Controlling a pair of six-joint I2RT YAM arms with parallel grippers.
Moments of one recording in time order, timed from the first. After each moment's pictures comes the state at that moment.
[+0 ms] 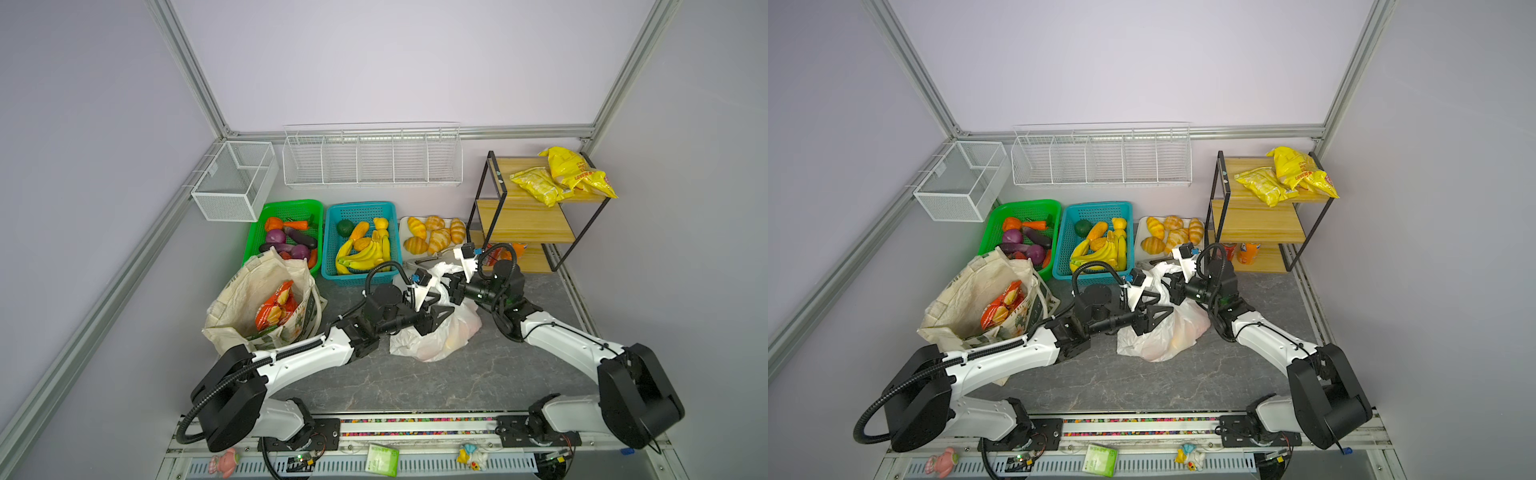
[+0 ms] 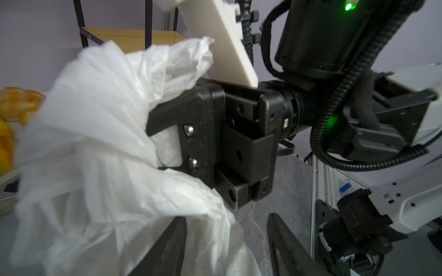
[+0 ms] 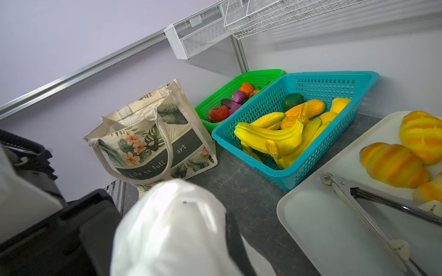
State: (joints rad) left arm -0.94 1.35 0.79 0.36 0.28 -0.23; right arm 0.45 1.36 0.71 0.52 -0.68 0.31
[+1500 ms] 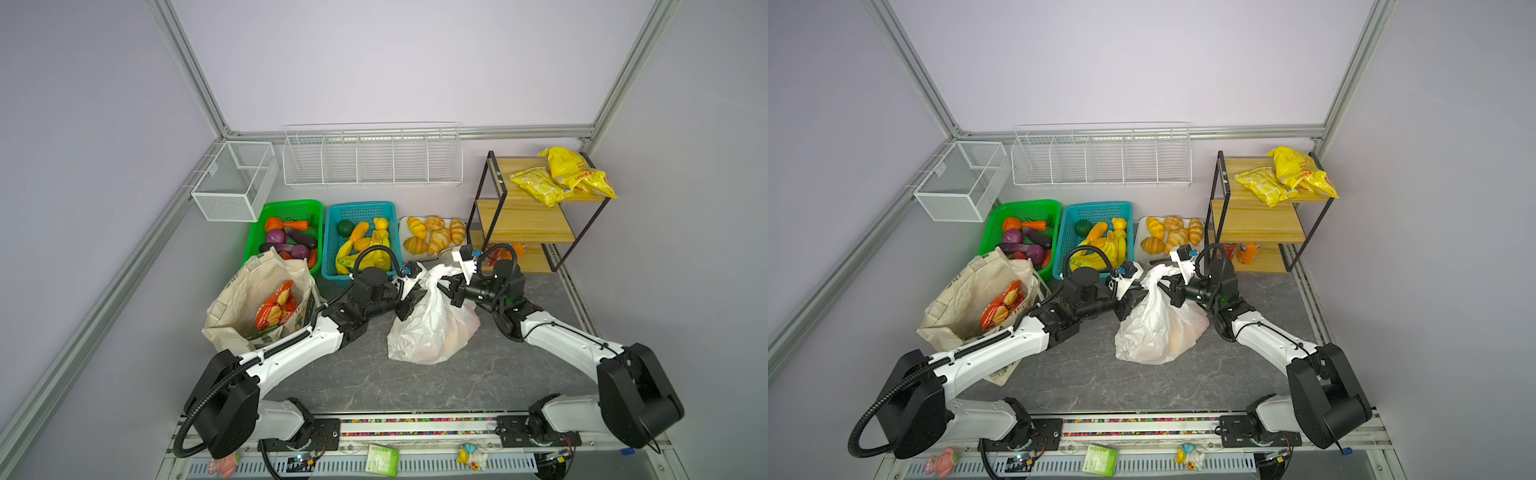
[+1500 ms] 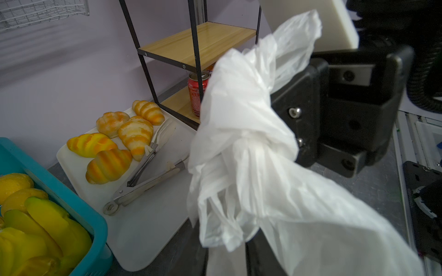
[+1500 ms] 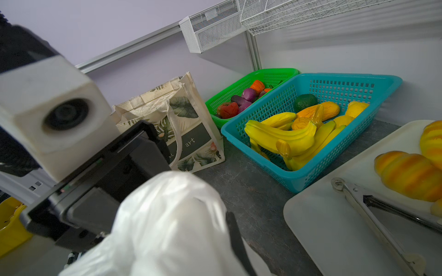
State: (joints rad) left arm -0.79 1.34 0.87 0.15 0.29 0.13; right arm 0.45 1.36 0.71 0.51 -0.74 0.27
